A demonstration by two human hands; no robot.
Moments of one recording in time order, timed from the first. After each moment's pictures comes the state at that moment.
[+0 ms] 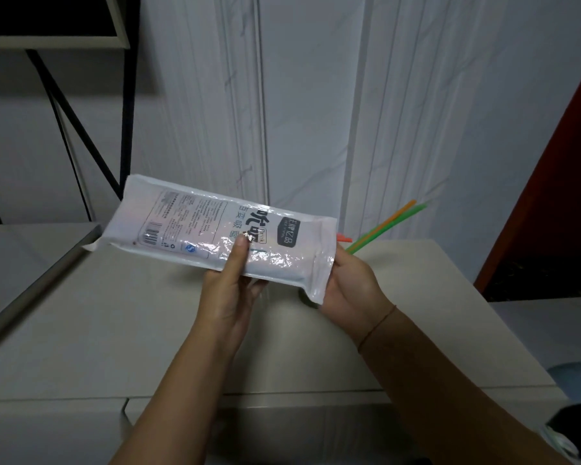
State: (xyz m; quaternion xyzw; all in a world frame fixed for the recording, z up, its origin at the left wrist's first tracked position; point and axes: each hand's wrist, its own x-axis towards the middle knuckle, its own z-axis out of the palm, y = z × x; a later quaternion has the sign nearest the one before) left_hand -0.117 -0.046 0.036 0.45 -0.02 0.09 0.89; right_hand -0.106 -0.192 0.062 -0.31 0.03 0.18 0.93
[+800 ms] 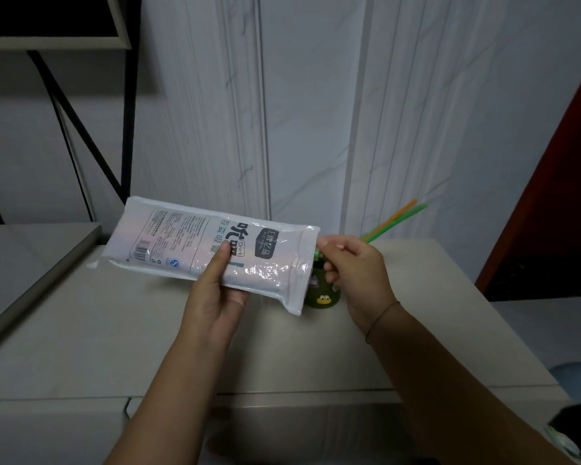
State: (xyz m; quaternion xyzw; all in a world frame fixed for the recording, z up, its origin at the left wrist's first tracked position) left_hand -0.114 -0.031 0.037 0.24 0.04 0.07 0.97; right_hand -0.104 -0.207 0.058 -0.64 0.02 -0.09 0.76
